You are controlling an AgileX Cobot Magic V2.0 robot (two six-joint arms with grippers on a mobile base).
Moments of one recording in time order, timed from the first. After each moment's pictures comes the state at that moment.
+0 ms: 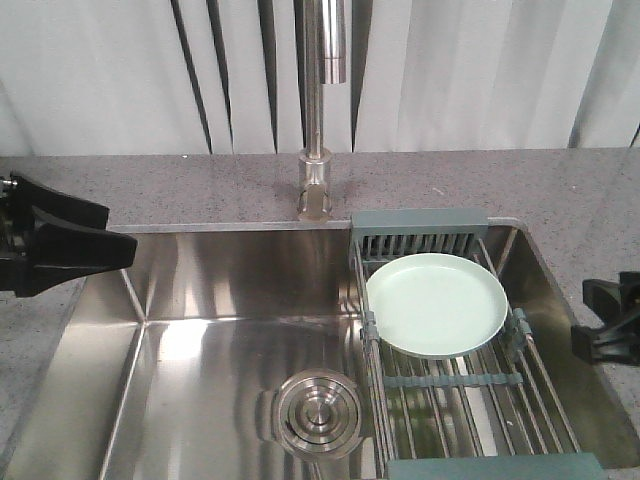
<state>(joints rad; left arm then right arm) 0.17 1.28 -1.03 -1.13 1.22 1.20 0.13 0.83 -0.61 0.03 0.43 -0.10</state>
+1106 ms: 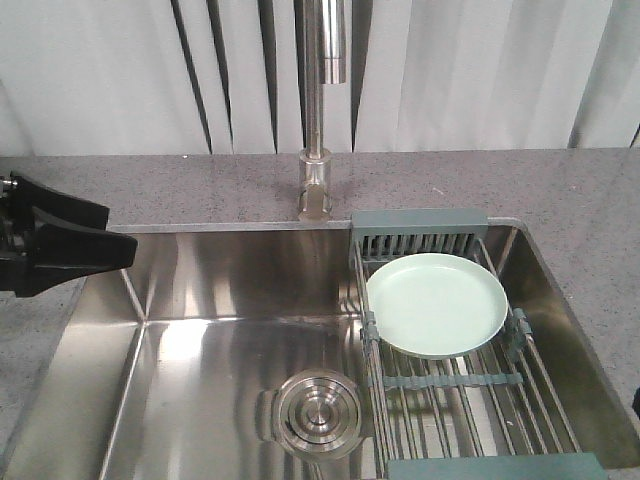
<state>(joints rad) 0.17 1.28 -1.03 -1.13 1.22 1.20 0.13 0.23 -0.23 0.03 0.37 -0.10</state>
